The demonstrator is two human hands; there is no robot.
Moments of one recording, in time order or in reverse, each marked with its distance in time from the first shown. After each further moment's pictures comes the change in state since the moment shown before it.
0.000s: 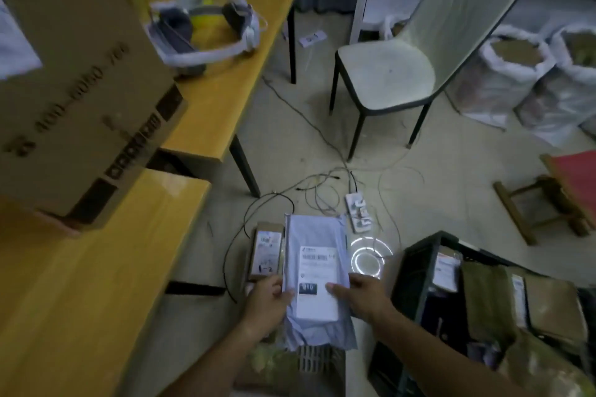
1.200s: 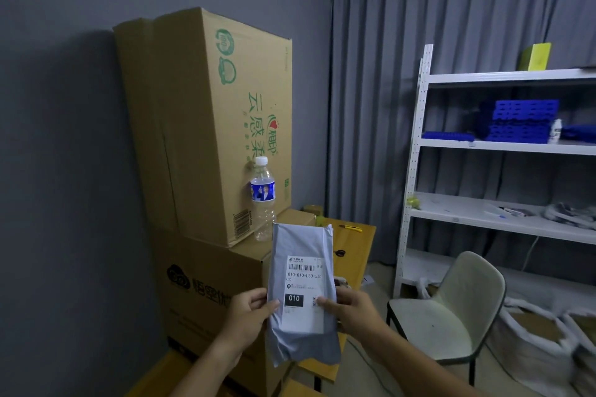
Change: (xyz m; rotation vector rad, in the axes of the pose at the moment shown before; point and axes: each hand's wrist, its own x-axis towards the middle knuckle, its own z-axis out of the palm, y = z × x) left_hand -0.409 0.278 -0.360 -0.313 0.391 0.709; right_hand -0.466 -0.389 0.164 0.005 -0.235 -0.843
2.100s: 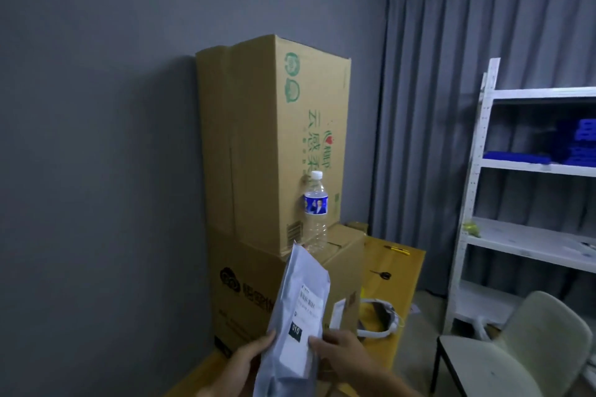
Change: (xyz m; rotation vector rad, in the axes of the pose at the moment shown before) left_hand -0.016 -0.047 -0.079 -0.064 0.169 -0.456; right_hand -0.009 0.001 0.102 -0.116 -0.261 0.245
